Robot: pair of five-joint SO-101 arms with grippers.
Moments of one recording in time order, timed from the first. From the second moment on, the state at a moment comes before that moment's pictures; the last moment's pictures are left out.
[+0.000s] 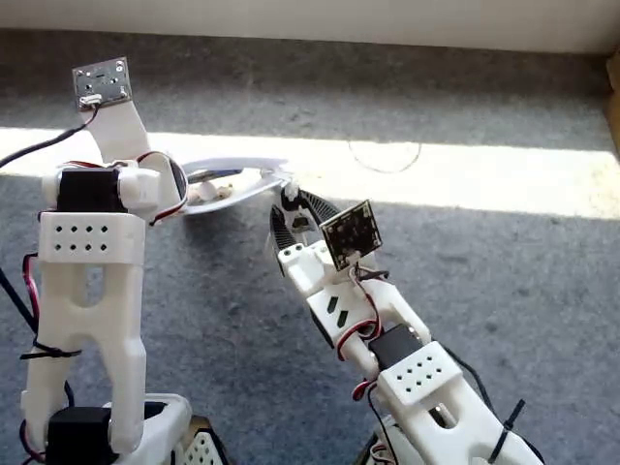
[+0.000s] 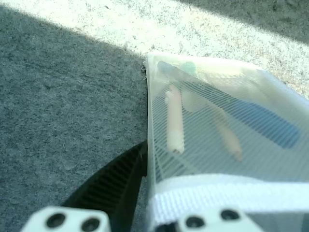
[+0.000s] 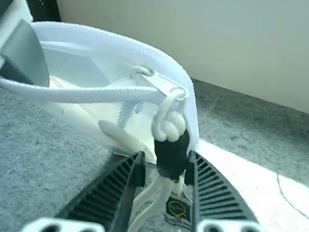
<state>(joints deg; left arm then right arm) -9.0 -17.4 10.7 81.0 21.6 -35.5 -53.7 75.1 -4.3 2.6</state>
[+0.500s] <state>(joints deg) -9.0 -17.4 10.7 81.0 21.6 -35.5 -53.6 75.1 -7.5 2.8</state>
